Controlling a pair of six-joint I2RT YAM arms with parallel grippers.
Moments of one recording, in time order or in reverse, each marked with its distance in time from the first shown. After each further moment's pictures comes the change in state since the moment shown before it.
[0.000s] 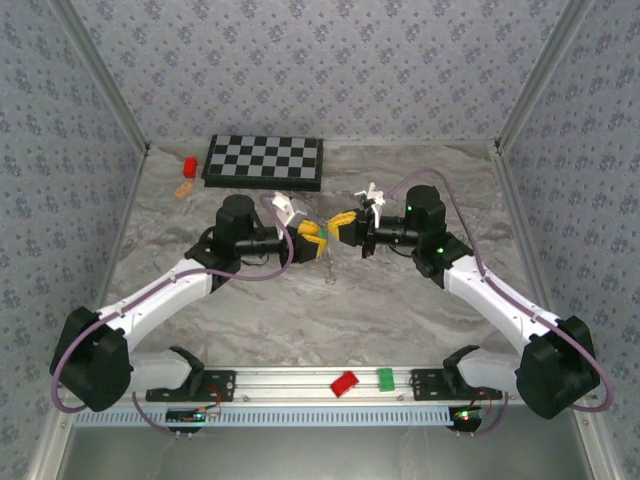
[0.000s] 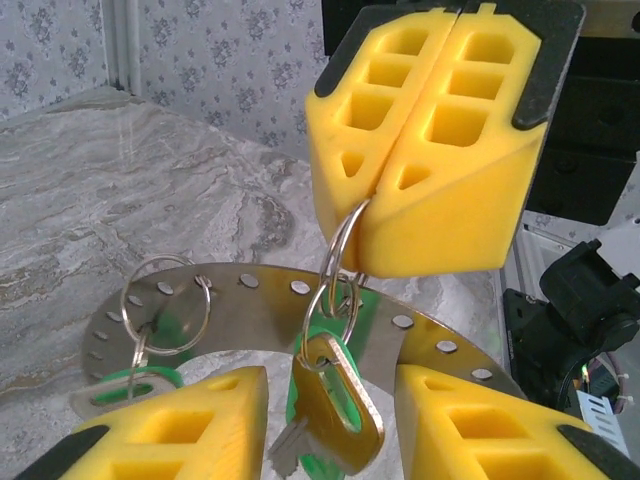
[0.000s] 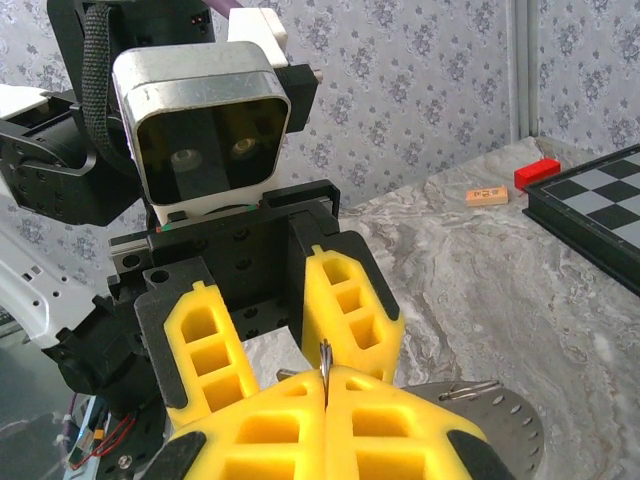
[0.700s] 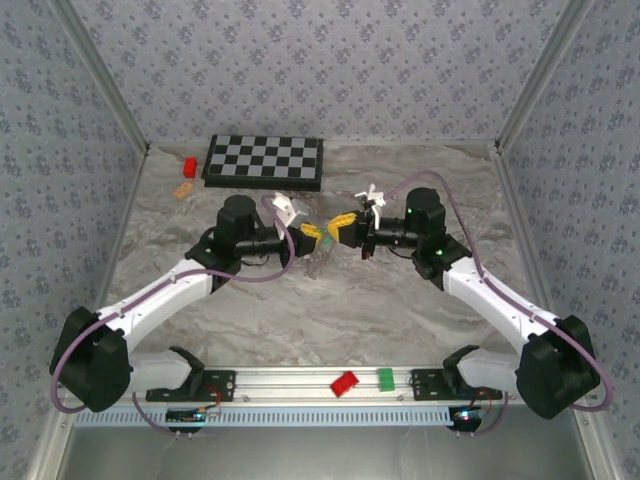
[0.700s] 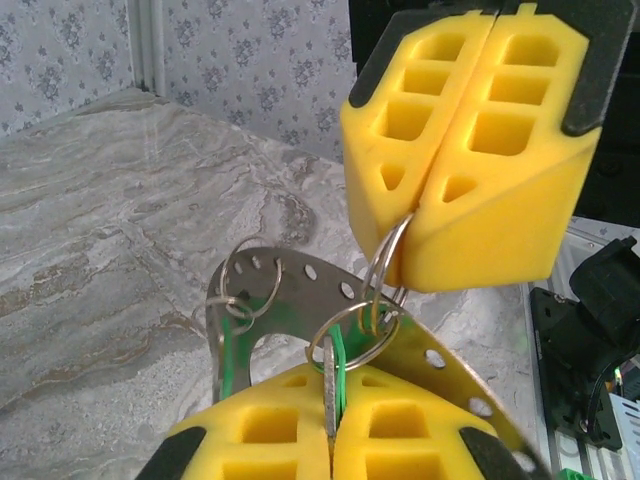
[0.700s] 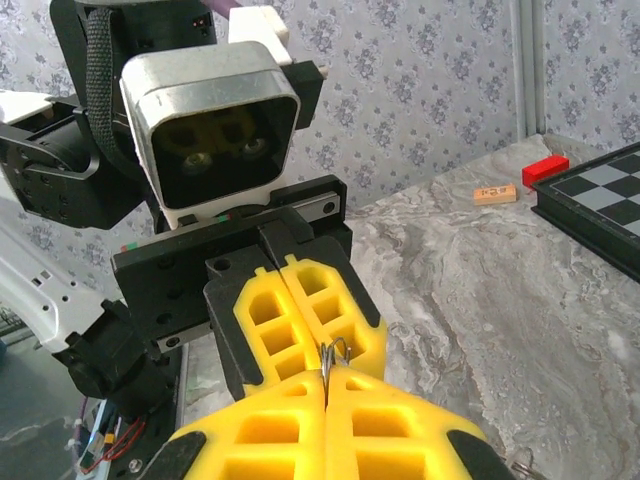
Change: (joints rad) left arm -0.007 -0.001 0.002 -0.023 -0.048 0.036; right arm 0.000 0.000 -0.027 0.049 -0.006 0.045
